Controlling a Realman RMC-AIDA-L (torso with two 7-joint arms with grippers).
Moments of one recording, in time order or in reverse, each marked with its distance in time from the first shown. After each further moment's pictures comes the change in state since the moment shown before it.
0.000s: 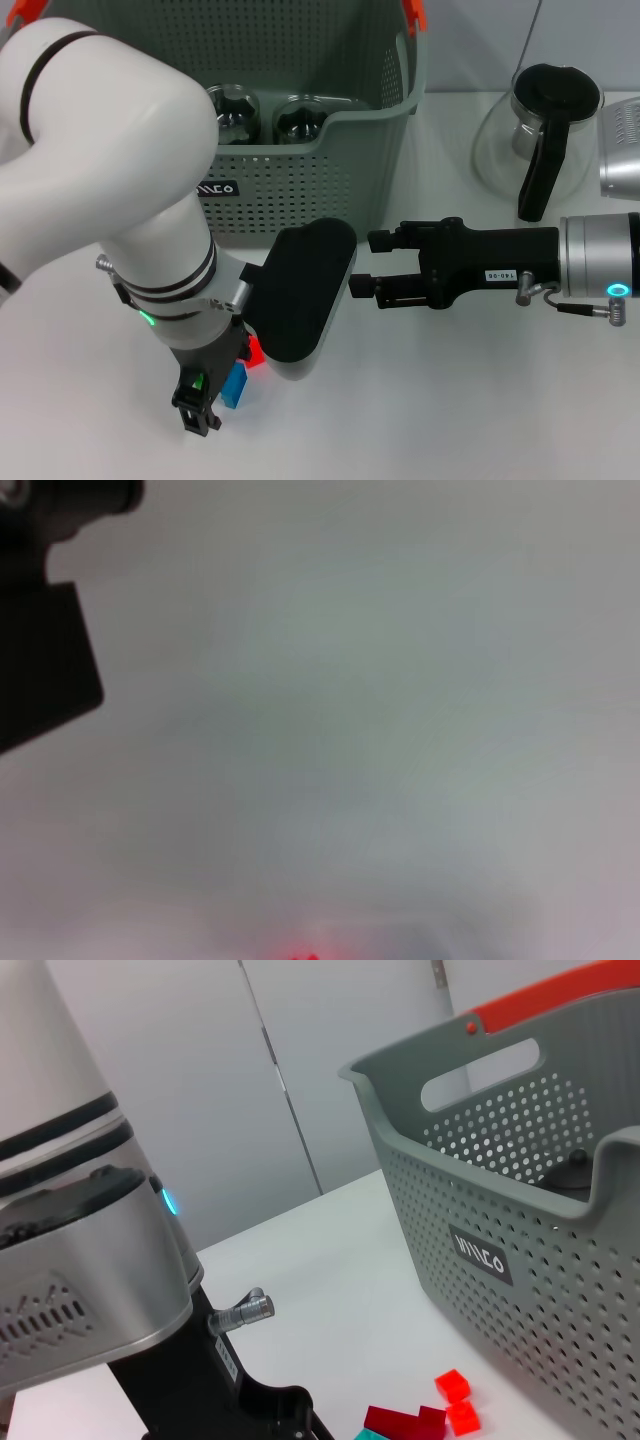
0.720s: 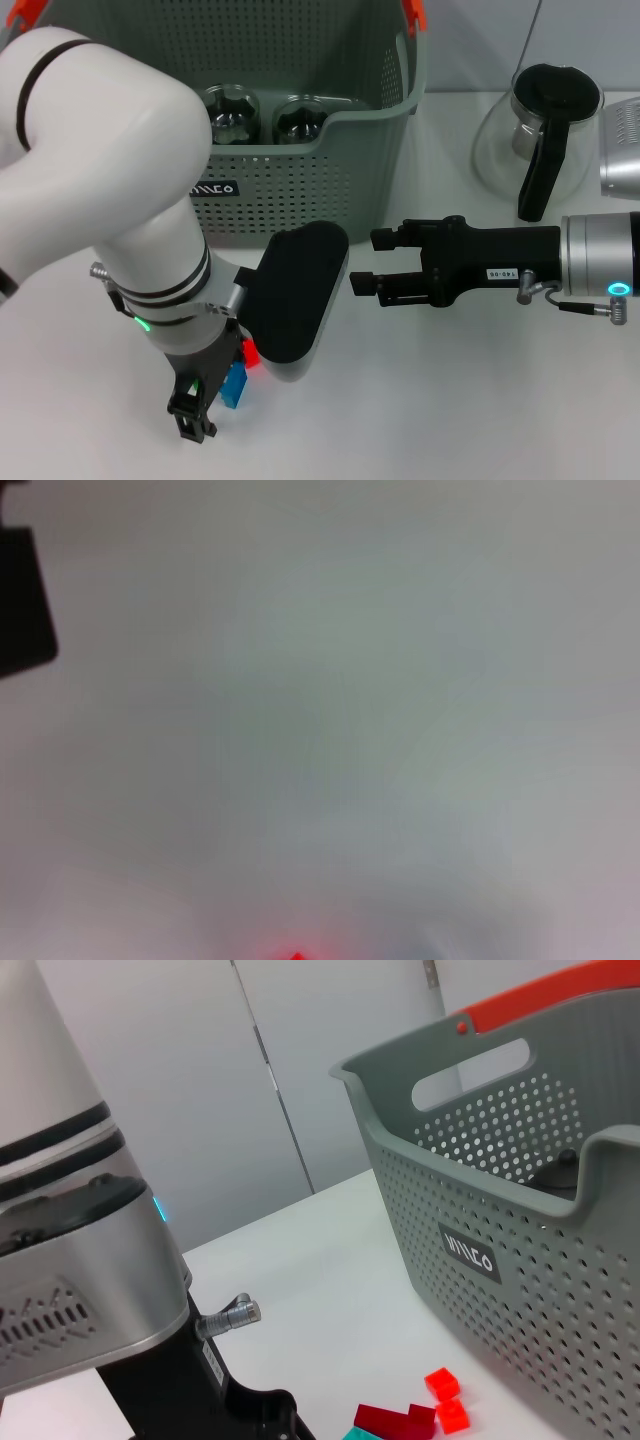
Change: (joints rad) left arm 0.009 -0.001 -0.008 -0.016 0.000 -0.004 -0.009; right arm -0.001 -0.002 0.000 0.000 0.001 0.009 -0.003
